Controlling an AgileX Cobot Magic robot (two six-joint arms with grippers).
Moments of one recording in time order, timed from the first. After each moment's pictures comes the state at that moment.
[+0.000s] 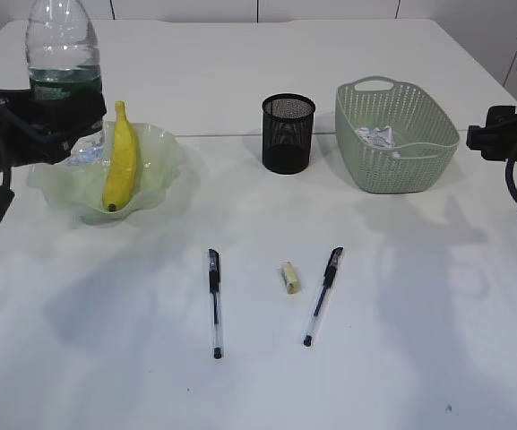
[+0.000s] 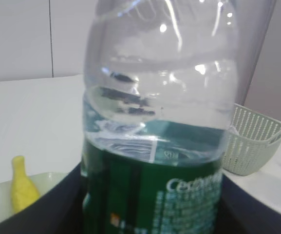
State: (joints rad) left arm -0.07 1.67 -0.65 0.60 -1.05 -0.49; right arm 0.19 1.62 -0.75 0.86 -0.64 -0.74
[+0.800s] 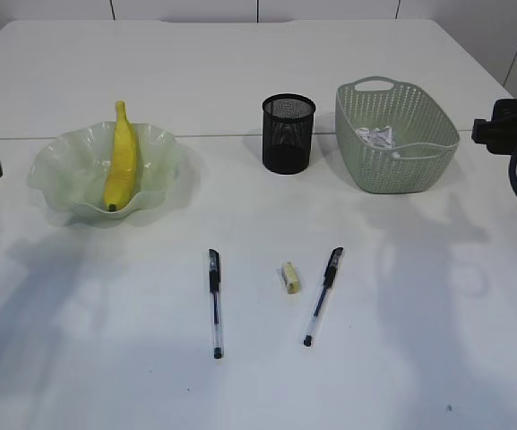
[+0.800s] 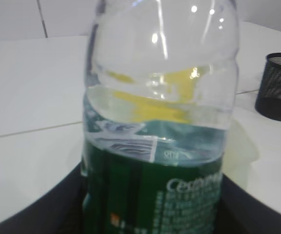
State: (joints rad) left arm 0.21 1.67 -0.44 0.55 -1.09 -0.26; right arm 0.19 1.62 -0.75 0.86 -0.69 -0.73
